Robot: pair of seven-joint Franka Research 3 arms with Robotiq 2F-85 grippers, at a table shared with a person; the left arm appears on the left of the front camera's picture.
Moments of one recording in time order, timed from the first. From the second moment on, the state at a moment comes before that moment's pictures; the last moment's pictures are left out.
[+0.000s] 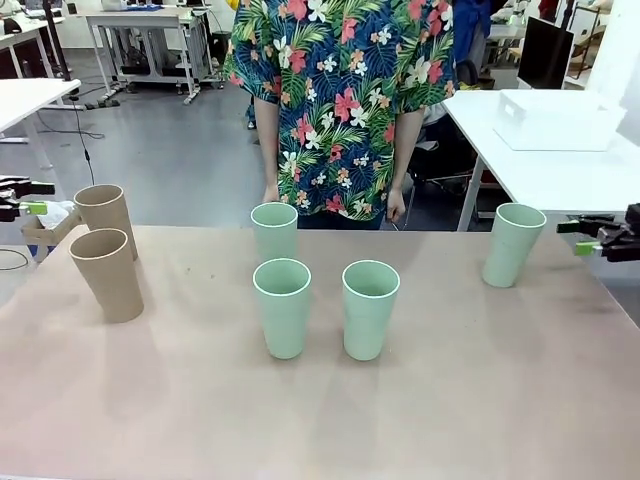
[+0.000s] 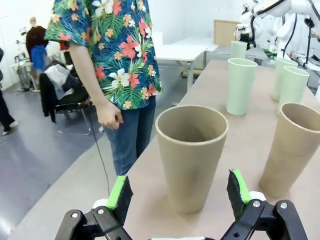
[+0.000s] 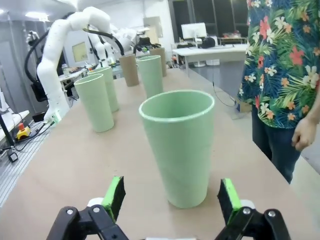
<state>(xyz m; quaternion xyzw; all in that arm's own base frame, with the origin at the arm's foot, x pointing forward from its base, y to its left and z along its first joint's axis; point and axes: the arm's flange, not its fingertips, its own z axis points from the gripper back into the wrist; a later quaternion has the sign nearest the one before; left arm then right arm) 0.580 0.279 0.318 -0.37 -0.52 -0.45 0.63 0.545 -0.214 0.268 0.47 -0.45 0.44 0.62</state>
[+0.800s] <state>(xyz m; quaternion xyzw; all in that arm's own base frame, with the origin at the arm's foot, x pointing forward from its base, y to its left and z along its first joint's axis) 0.602 0.272 0.274 -0.40 -0.53 -0.44 0.61 0.564 -0.188 0.228 0.49 -0.50 0.42 0.58</state>
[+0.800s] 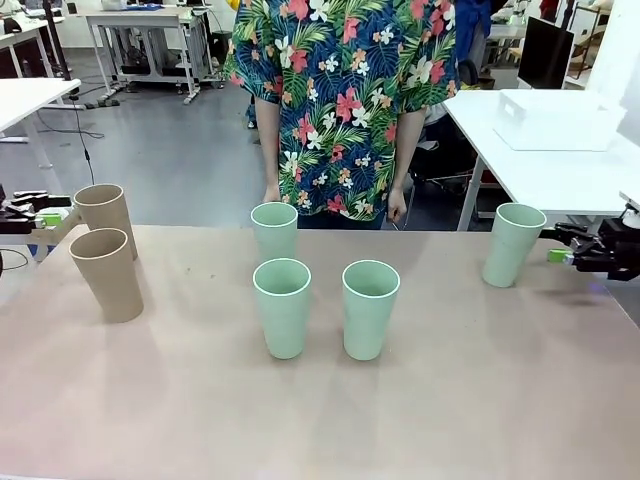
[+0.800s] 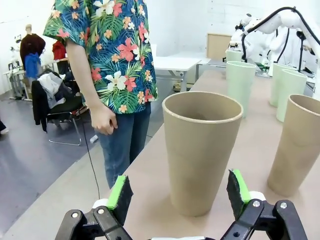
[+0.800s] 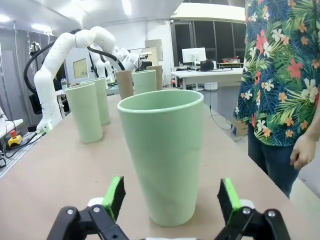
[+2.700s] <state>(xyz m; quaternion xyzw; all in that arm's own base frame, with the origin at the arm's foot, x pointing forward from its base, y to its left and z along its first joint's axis) 0.613 0.227 0.238 -0.45 -0.49 -0.46 0.59 0.563 -0.165 0.217 0.49 -0.50 0.41 0.58</state>
